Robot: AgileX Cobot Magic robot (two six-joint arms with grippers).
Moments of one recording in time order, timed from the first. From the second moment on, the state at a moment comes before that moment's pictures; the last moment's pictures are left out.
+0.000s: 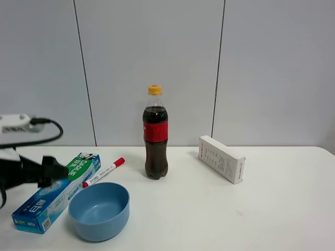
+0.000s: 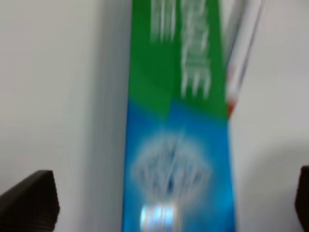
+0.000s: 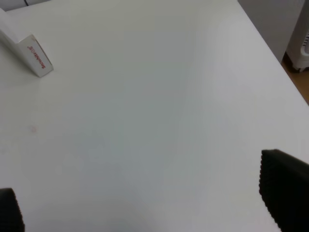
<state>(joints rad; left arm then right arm) -0.04 1.64 -0.43 0.34 -0.64 -0.34 -0.09 0.00 -0.49 0.05 1.07 -0.01</state>
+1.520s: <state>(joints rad) -0.31 0.42 -0.93 -0.01 1.21 0.24 -0.09 0.00 -0.49 0.05 1.07 -0.01</state>
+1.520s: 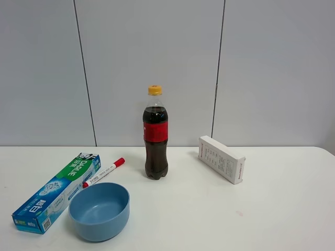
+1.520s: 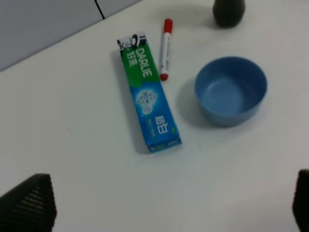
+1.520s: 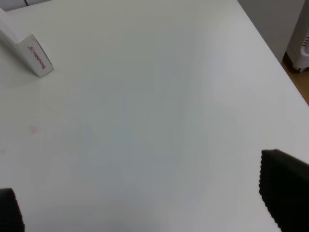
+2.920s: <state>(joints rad) -0.26 0.00 -0.51 0.00 1.06 0.01 -0.09 0.00 -0.49 0.05 1.07 -0.01</state>
